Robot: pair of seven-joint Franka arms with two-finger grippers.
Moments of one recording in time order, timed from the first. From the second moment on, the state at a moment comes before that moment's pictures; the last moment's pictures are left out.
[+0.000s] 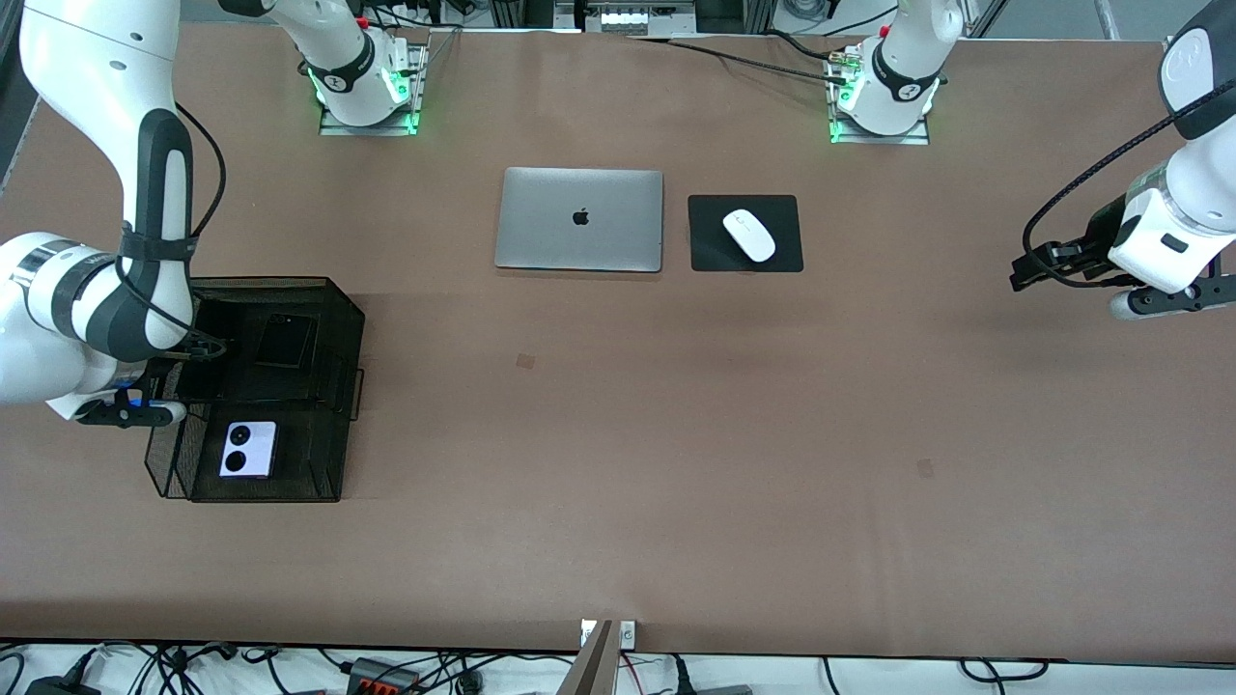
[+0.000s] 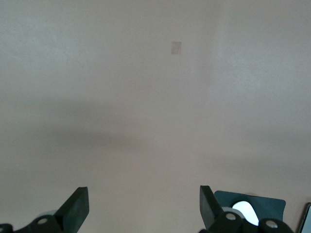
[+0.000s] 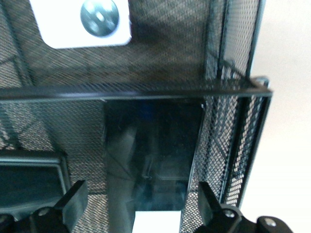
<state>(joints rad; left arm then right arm) 0.08 -0.01 -0.05 -1.87 -0.01 1.80 -0.15 0.43 0.65 -0.71 -1.54 0.30 1.71 -0.32</state>
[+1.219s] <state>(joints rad) 0.08 -0.02 -0.05 -1.87 -0.01 1.82 0.00 0.46 0.55 -0.70 -1.35 0.33 1.71 -0.32</state>
